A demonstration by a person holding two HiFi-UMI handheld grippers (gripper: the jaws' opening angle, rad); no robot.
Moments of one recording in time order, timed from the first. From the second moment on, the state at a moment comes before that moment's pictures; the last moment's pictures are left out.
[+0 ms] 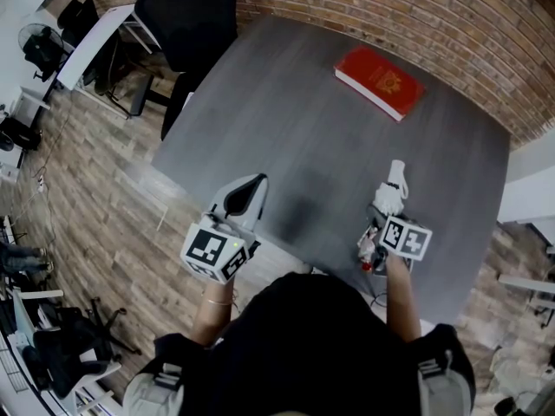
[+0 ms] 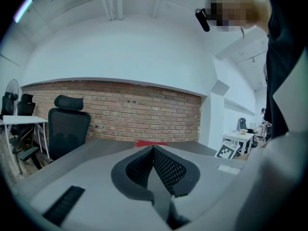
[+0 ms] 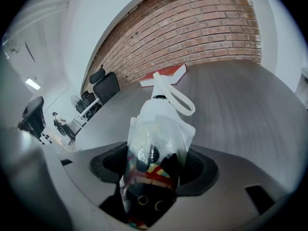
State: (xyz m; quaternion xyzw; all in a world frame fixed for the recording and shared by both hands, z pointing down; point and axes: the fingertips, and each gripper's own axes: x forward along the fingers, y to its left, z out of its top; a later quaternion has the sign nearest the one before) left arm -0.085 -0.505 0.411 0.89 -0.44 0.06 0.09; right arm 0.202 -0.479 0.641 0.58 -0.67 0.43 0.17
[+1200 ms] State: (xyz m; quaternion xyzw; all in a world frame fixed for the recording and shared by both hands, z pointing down) left arm -0.086 -0.494 0.409 0.89 -0.44 0.05 0.09; right arm 0.198 -0.481 0.650 0.56 -0.67 0.46 0.17
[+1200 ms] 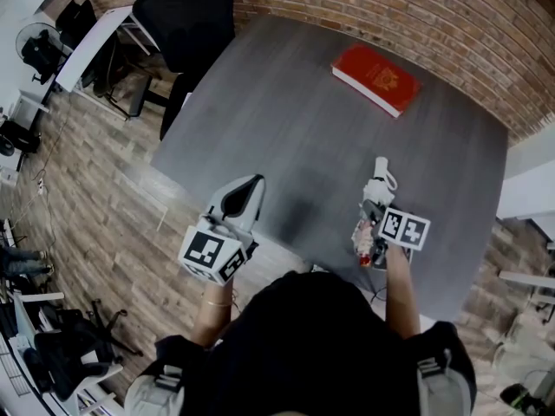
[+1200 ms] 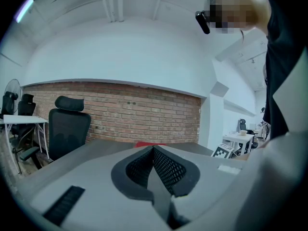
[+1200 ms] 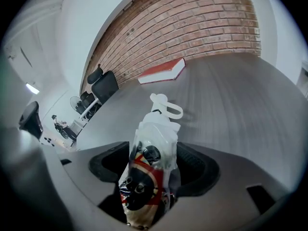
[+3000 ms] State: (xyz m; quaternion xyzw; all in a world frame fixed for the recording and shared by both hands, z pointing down) left arm -0.045 -0.468 0.410 0.94 -0.33 0.03 0.08; right arm 0.218 -0.421 0.482 0.70 -0.68 0.23 0.03
